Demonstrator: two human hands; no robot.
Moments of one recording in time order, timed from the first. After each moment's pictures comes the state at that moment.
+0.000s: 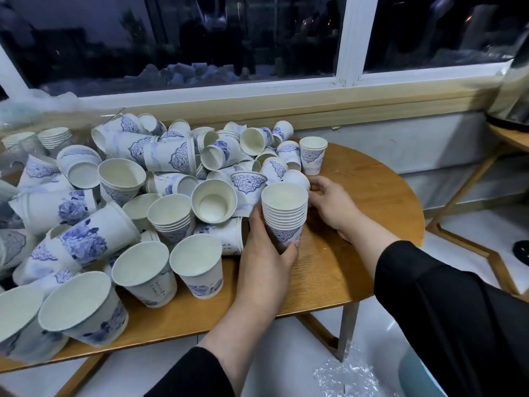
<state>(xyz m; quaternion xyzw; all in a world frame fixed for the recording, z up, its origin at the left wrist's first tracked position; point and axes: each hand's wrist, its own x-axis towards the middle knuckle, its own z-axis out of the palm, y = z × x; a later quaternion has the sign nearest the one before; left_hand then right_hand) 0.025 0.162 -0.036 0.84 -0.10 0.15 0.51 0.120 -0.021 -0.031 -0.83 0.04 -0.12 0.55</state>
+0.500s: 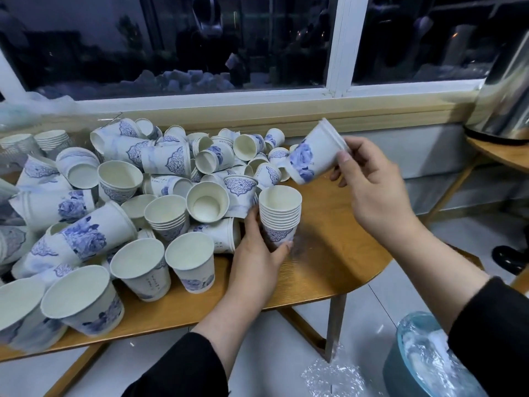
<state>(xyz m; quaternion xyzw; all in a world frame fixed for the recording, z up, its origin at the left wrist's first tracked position) 0.025 0.161 -0.037 0.84 -0.11 0.10 0.51 0.007 -0.020 0.072 -0.78 -0.10 -0.34 0.51</state>
